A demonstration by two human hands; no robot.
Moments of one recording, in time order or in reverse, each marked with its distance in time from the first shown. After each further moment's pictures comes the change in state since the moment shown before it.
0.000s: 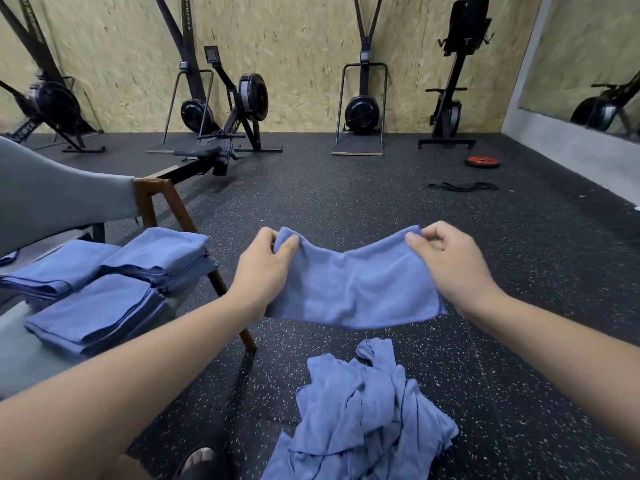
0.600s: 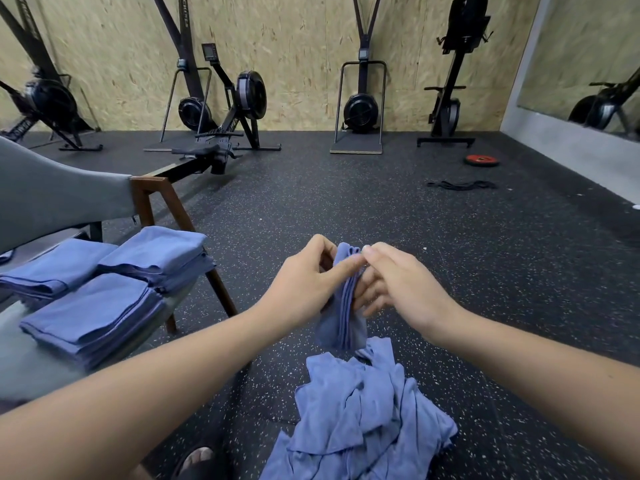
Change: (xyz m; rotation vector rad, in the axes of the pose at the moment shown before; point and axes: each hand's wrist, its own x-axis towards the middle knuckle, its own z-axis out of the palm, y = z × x) left_hand -0.047 0.039 0.025 -0.020 -0.288 0.197; right_hand -0.053 -0.056 0.039 0.319 -0.431 0.108
